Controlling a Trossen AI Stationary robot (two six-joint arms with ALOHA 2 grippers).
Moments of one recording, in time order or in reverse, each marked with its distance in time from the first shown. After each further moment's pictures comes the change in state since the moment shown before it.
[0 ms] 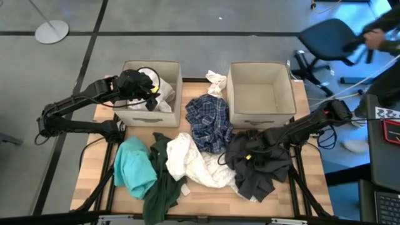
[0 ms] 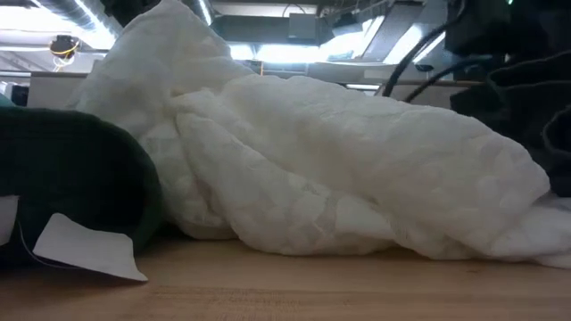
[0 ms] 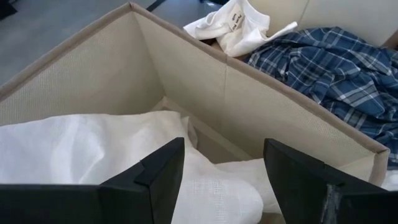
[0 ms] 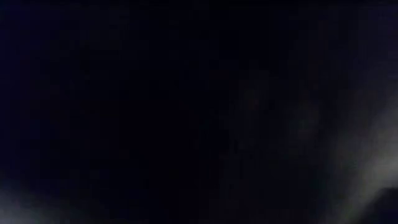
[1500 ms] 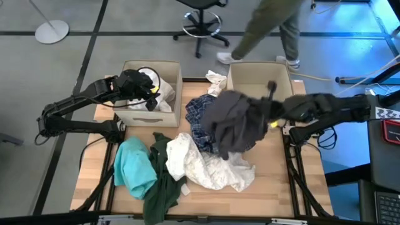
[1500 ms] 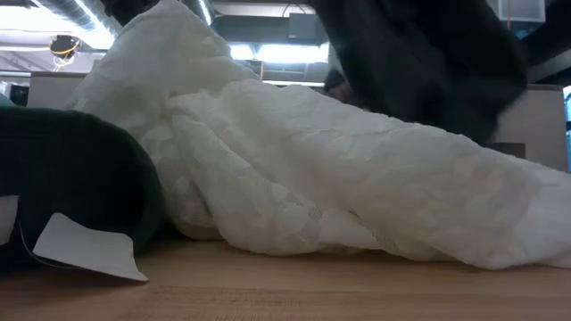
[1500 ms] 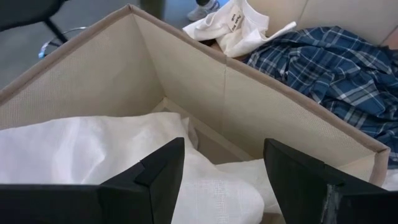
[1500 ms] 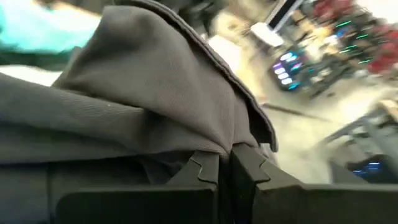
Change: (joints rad) left arm 0.000 0.000 0.000 0.002 0.000 0.014; right arm -0.091 -0.367 0.682 -0.041 0.523 -0.444
